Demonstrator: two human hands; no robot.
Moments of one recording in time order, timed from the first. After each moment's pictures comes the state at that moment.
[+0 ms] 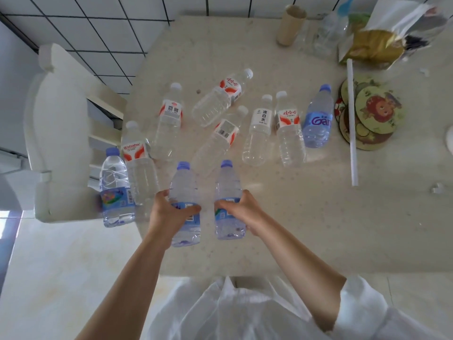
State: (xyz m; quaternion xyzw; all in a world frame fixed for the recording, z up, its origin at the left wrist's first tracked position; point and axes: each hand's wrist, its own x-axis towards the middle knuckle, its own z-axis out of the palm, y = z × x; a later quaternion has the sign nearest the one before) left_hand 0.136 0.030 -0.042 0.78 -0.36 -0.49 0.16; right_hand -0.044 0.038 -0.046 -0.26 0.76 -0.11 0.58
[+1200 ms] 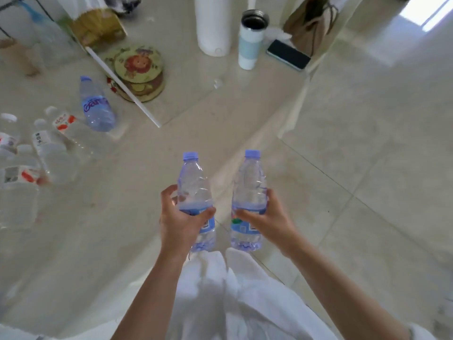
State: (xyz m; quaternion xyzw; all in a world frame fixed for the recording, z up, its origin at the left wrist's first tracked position) left_hand -0.127 0.274 0.006 0.50 -0.67 -0.53 0.13; right_hand -0.242 0.424 0.014 -0.02 0.80 -0.46 0.39
